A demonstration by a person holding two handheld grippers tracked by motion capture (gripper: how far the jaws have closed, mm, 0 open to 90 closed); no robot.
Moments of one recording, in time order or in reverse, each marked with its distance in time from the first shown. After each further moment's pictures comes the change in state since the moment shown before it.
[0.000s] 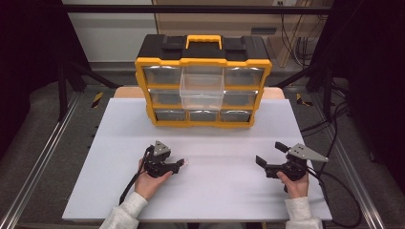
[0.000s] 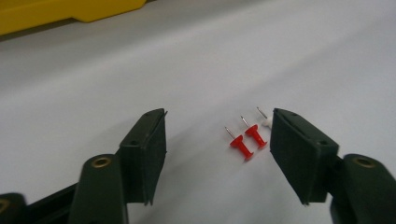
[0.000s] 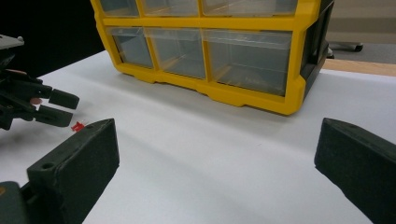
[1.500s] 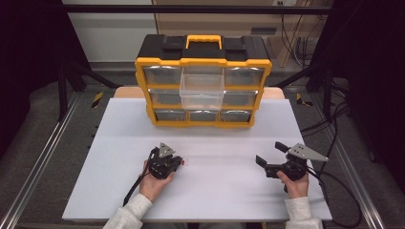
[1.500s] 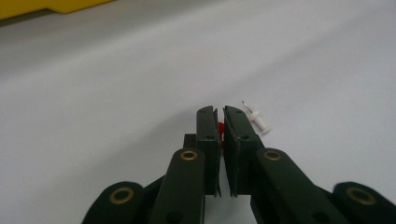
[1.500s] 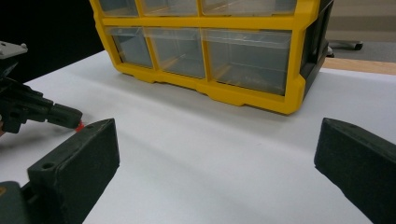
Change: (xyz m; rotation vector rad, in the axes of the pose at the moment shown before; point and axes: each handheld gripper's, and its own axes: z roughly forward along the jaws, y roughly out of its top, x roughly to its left) left arm -0.009 0.001 0.002 0.009 0.002 0.015; right arm 0.000 0.001 0.000 0.003 -0.001 0.006
